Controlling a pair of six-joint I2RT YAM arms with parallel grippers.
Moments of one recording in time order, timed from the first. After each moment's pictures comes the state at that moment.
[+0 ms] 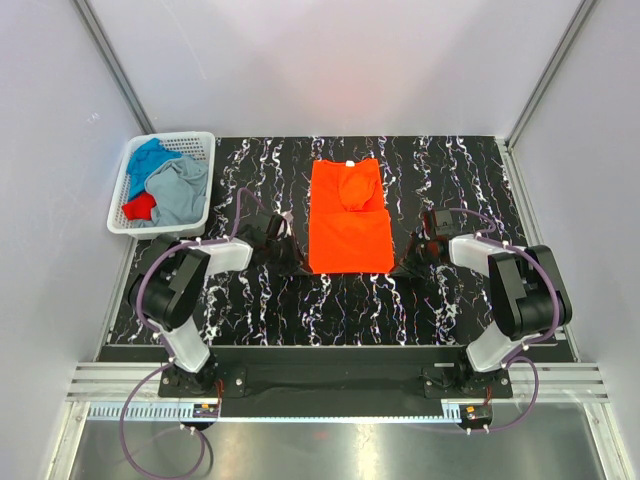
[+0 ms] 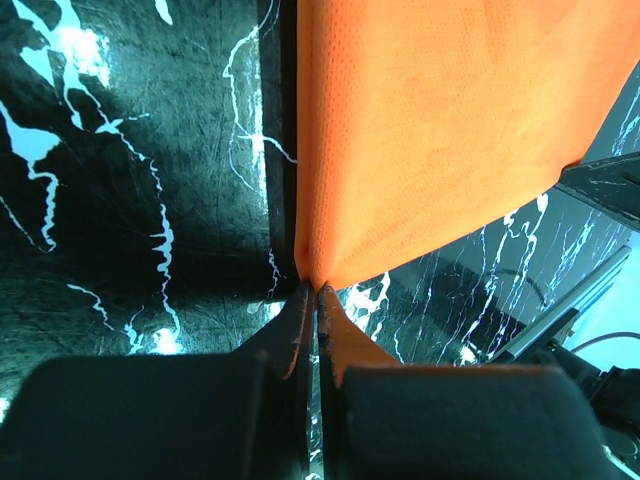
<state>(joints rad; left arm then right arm) -0.46 1.73 0.82 -0.04 0.42 -0.74 0.20 1.63 0.77 -0.26 -0.35 0.72</state>
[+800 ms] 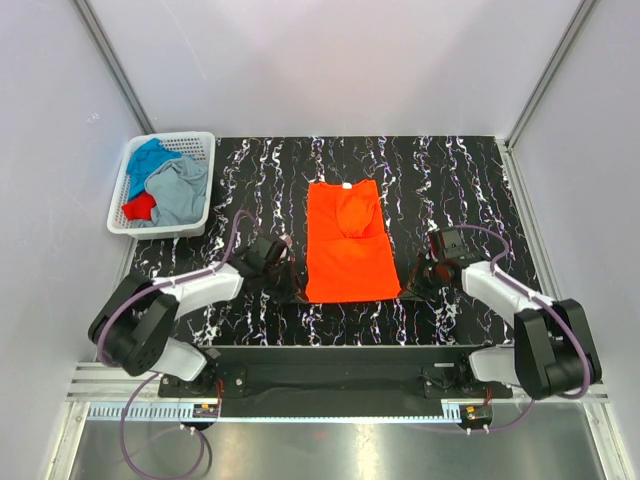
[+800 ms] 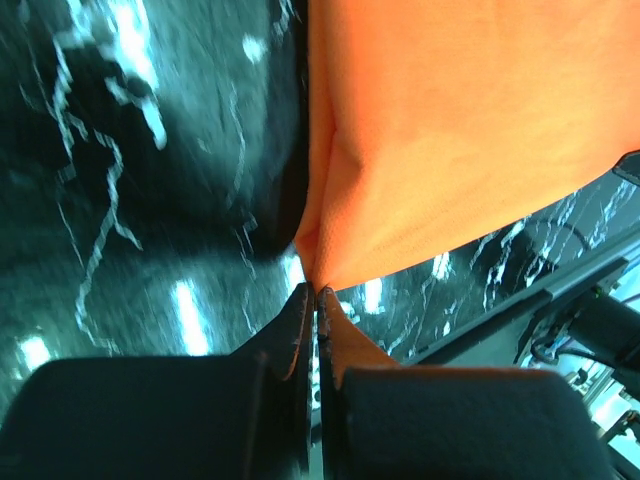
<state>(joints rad) -0.60 1.45 0.64 -0.20 0.31 -0.82 0.24 1.32 0.61 -0.44 -0.30 0.70</state>
